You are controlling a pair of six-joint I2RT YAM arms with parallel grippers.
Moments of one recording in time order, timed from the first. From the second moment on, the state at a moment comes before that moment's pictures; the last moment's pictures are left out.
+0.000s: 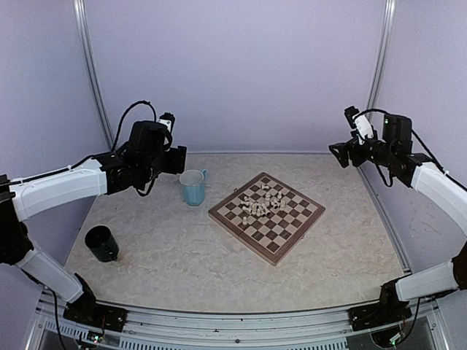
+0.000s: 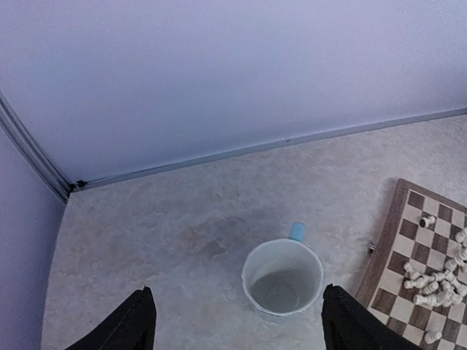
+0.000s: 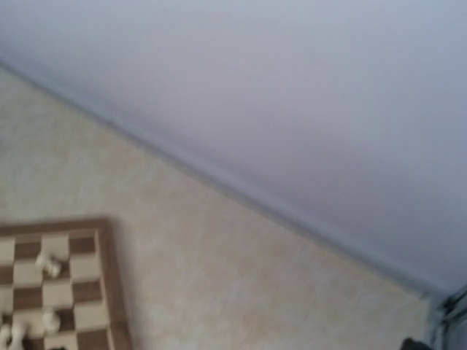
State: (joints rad) left arm -0.69 1.47 1.19 -0.14 -0.60 -0.11; right arm 0.15 1.22 1.06 -0.12 -0.25 -0.34
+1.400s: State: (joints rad) left arm -0.82 1.79 0.99 -0.10 -0.25 -0.58; right arm 0.19 1.91 1.19 -0.31 -0.17 -0.71
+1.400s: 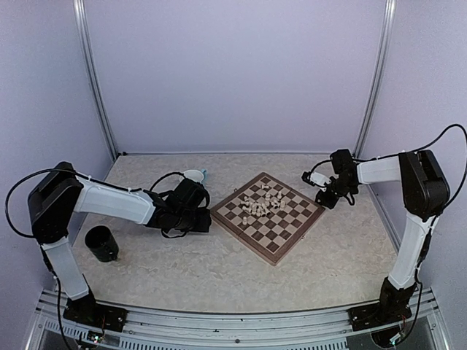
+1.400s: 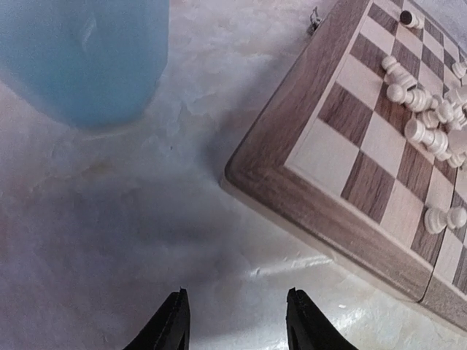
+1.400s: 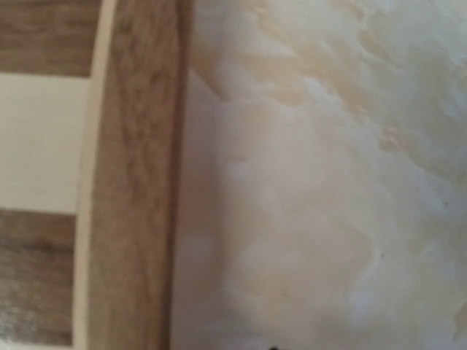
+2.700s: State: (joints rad) left arm -0.71 2.42 1.92 -0.30 -0.02 -0.51; right arm 0.25 1.76 0.95 -0.29 -0.22 -0.73
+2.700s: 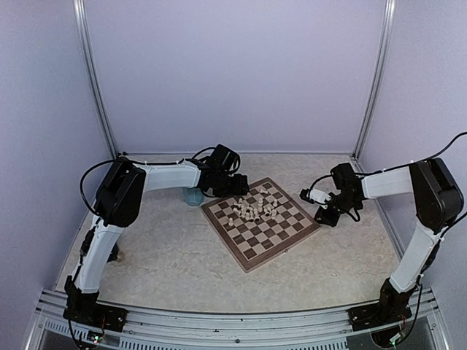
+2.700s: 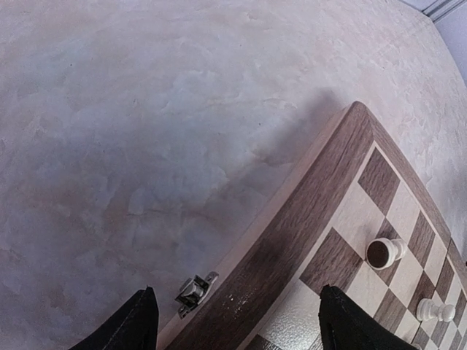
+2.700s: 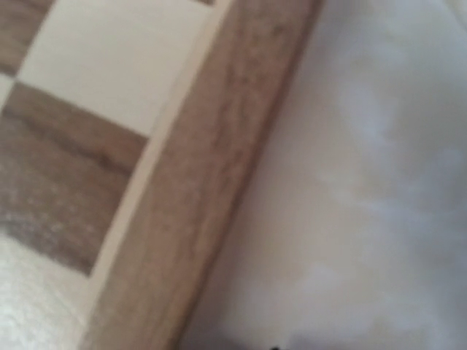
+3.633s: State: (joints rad) left arm -0.72 2.42 1.91 -0.27 0.14 -0.42; right arm 0.32 1.61 0.82 -0.45 -0.43 -0.90
